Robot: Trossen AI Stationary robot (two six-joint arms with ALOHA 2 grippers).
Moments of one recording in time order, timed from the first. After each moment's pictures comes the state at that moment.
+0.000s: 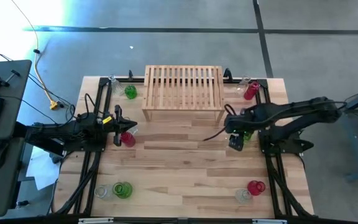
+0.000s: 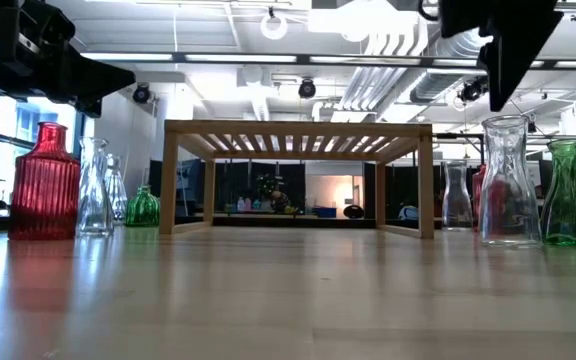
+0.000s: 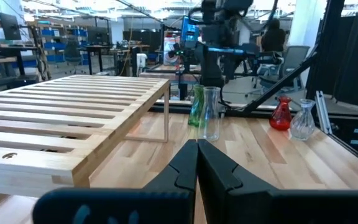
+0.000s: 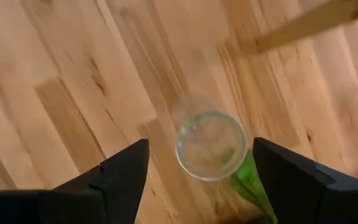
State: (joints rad) left arm 0.04 0.02 0.01 0.06 -0.09 -0.01; right arm 0.13 1.25 1.14 -1.28 0.10 0.53
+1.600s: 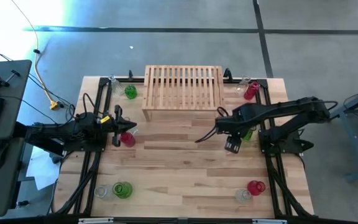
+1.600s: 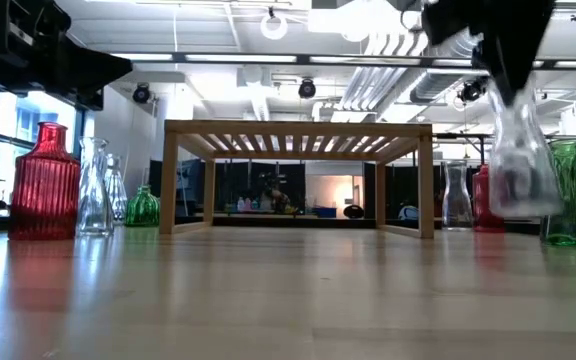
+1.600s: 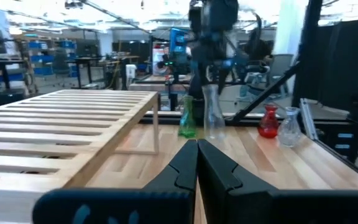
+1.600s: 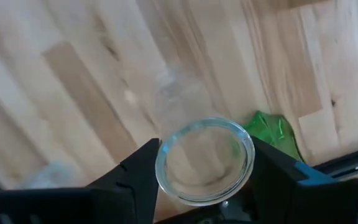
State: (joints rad) left arm 0.04 0.02 0.01 0.10 -0.03 0.01; right arm 0.11 1.42 1.31 -1.43 -0.04 0.54
